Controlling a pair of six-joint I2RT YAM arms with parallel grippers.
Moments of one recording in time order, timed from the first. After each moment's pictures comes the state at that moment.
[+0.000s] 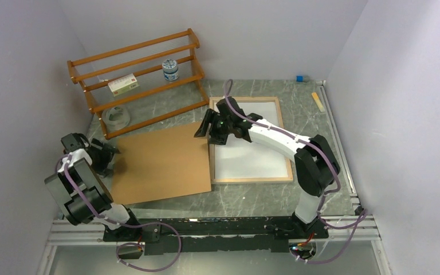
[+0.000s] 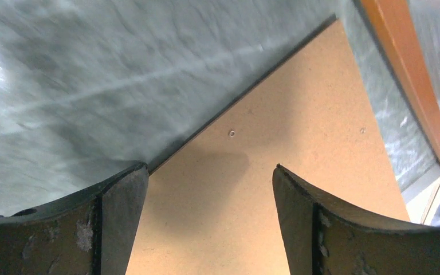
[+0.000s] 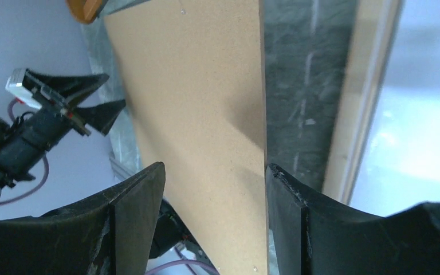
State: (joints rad) left arm 0.65 1.48 0.75 -0.38 0.29 -0.59; right arm 0.72 1.80 1.35 -0.31 -0.25 0.98
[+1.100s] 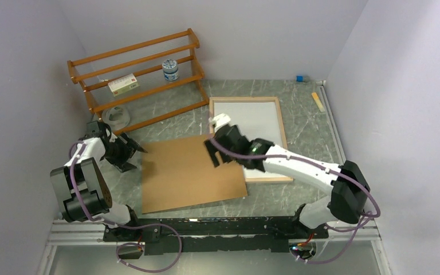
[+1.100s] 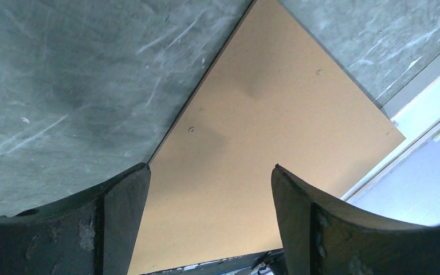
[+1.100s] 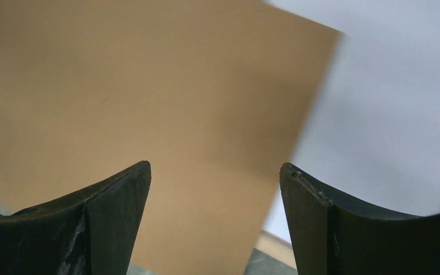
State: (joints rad) left arm 0.36 1.45 0.81 -0.62 0.43 -0.56; right arm 0.87 1.44 1.09 -0.45 0.32 0.36
